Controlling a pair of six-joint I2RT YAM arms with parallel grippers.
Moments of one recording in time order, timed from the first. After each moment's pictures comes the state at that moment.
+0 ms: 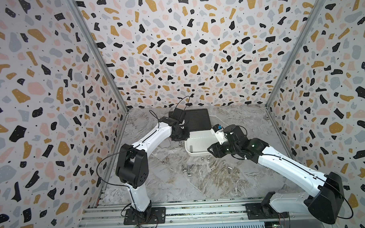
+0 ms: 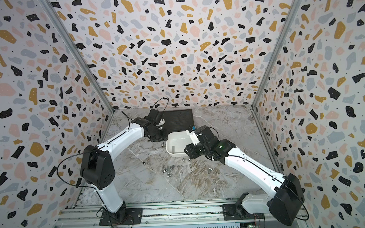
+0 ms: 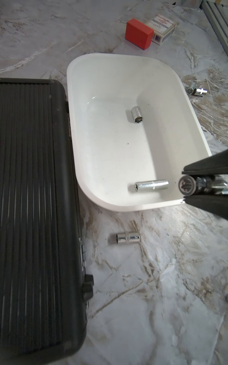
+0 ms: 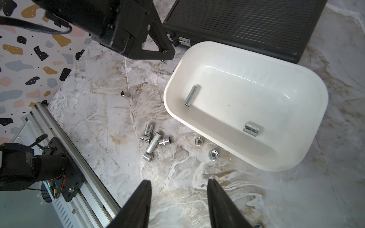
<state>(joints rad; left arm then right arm) -0.47 1.83 1.53 -0.85 0.16 -0.46 0.74 1.26 1.07 -0.59 -0.18 0.29</state>
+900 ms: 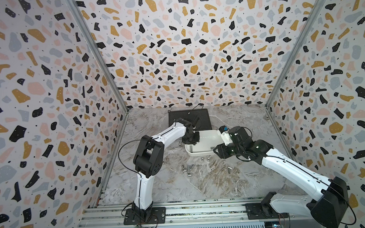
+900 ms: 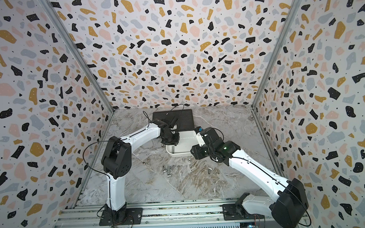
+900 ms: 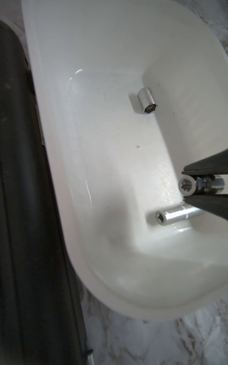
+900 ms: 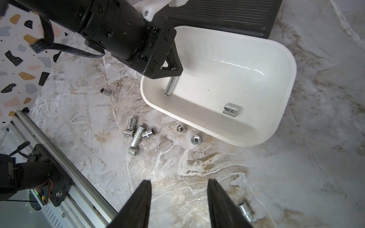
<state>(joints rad) -0.57 2.05 1.65 -0.85 0.14 -0.46 0.68 1.21 1.01 -0.62 -0.16 0.31</state>
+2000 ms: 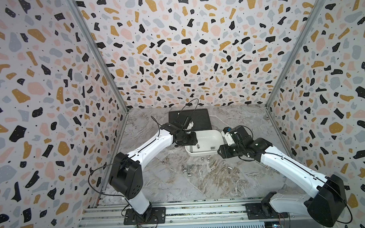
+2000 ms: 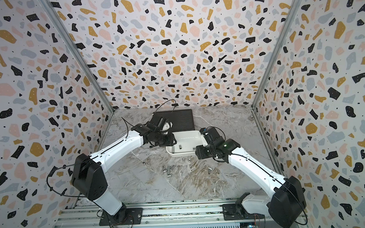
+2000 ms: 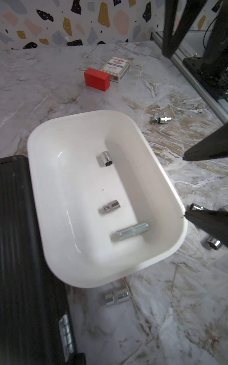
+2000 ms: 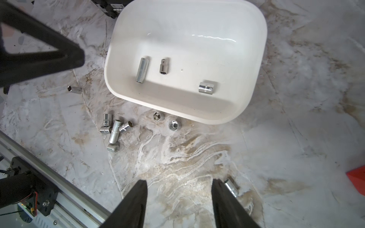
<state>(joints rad) -0.58 1.64 1.34 -0.75 0.27 -0.43 0.61 1.25 1.01 -0.72 -0.13 0.37</state>
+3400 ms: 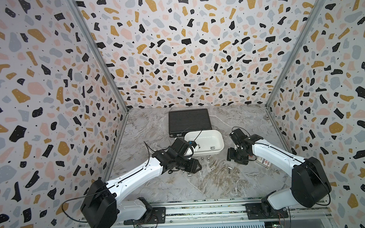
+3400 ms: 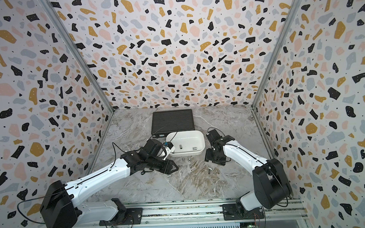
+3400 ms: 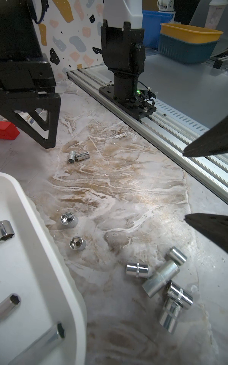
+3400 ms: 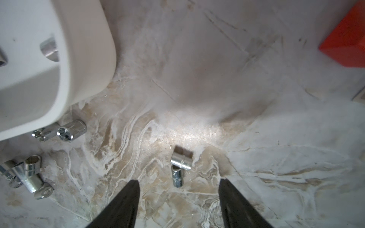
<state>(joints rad) -0.75 1.27 0.88 -0.56 0.43 -0.40 0.47 1.47 0.97 -0.89 -0.07 0.71</state>
